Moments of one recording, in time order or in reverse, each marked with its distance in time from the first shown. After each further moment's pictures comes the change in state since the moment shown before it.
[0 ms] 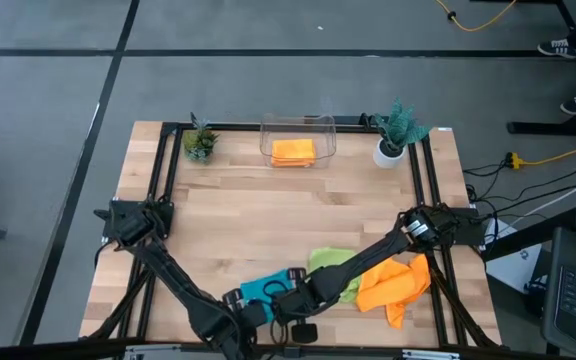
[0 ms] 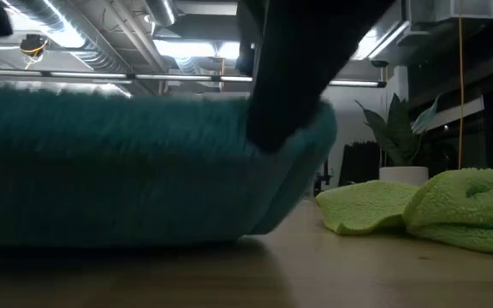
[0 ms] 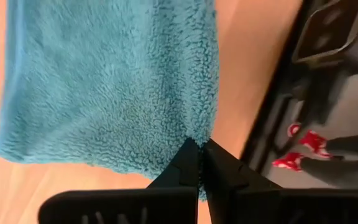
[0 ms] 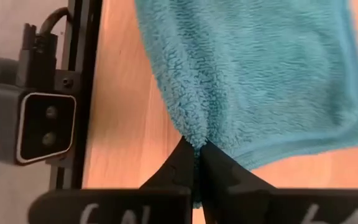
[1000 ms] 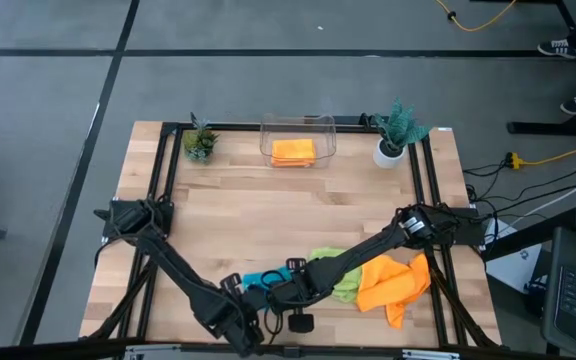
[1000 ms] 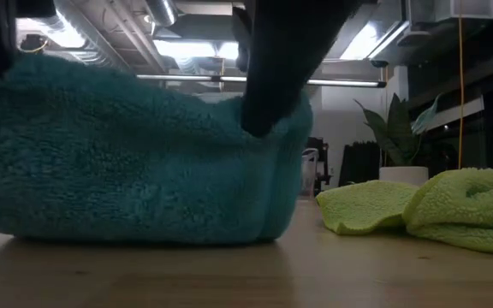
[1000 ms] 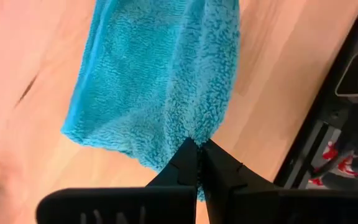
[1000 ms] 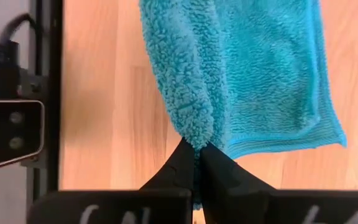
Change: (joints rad) left arm 0.062 -0.061 0.012 -0.157 -0.030 0.003; right arm -0.048 0.010 0.056 -0.104 0.011 -0.001
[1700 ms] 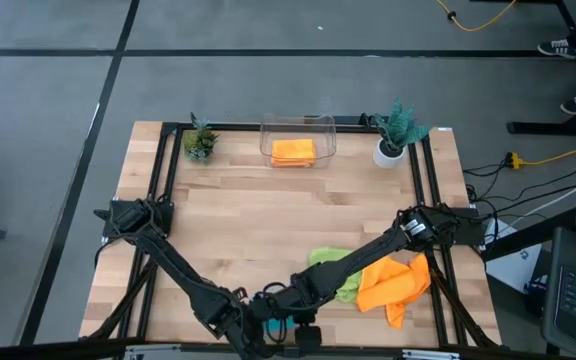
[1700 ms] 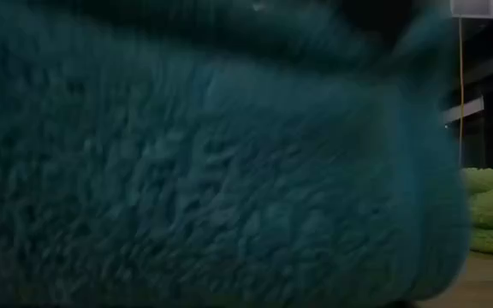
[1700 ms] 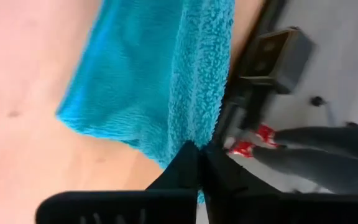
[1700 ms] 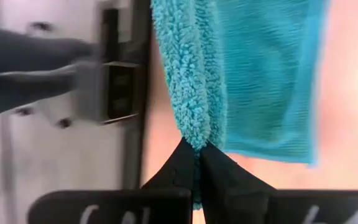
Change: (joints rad) left arm 0.000 -0.008 -0.017 0.220 0.185 -0.004; right arm 0.030 0.002 0.011 0.008 -0.276 0.048
